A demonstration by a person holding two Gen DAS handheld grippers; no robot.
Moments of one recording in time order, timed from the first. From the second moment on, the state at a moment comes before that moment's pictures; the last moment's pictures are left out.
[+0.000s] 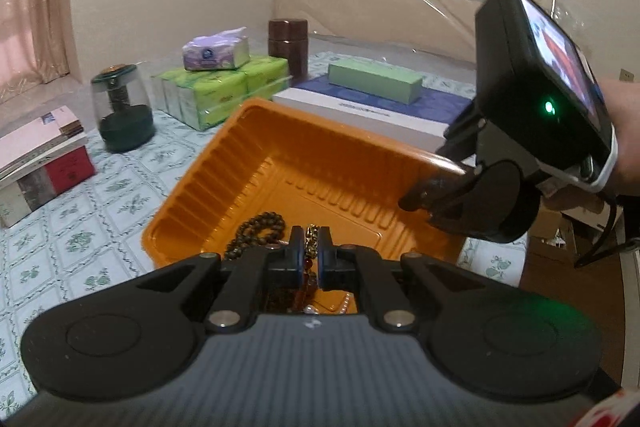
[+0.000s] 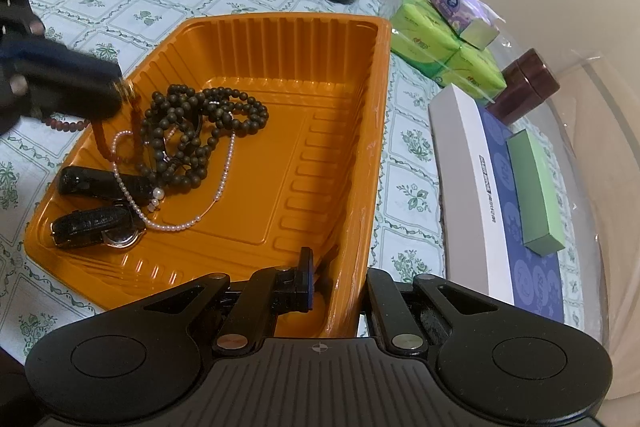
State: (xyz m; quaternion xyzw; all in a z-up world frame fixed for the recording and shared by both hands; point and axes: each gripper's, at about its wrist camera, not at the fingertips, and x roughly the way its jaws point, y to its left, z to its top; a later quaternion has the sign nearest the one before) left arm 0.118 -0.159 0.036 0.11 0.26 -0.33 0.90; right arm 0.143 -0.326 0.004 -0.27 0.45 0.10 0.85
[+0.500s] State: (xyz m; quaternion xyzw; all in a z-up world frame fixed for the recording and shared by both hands) left arm 0.119 -0.164 0.027 0.12 0.28 -0.33 0.89; right arm 0.143 -0.327 0.004 -0.27 0.45 0.10 0.85
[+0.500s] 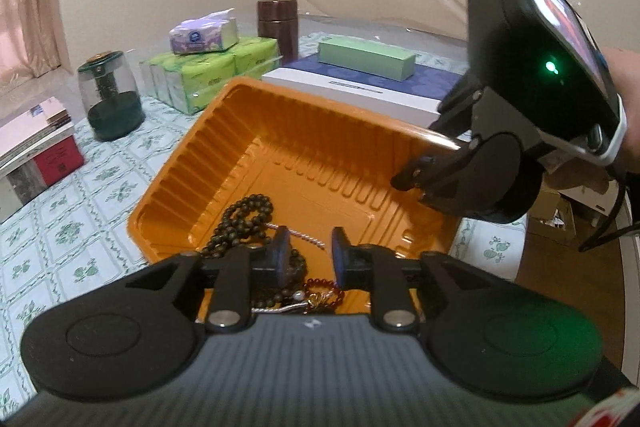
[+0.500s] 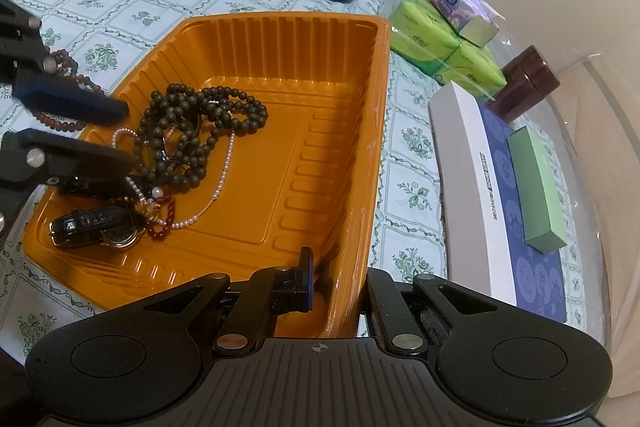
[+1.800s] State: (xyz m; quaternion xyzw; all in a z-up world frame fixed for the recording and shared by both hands) left arm 0.114 -0.014 -0.034 0.13 0.34 -0.14 0.92; right arm 0.143 -0.327 0.003 -0.27 0.45 0.09 0.85
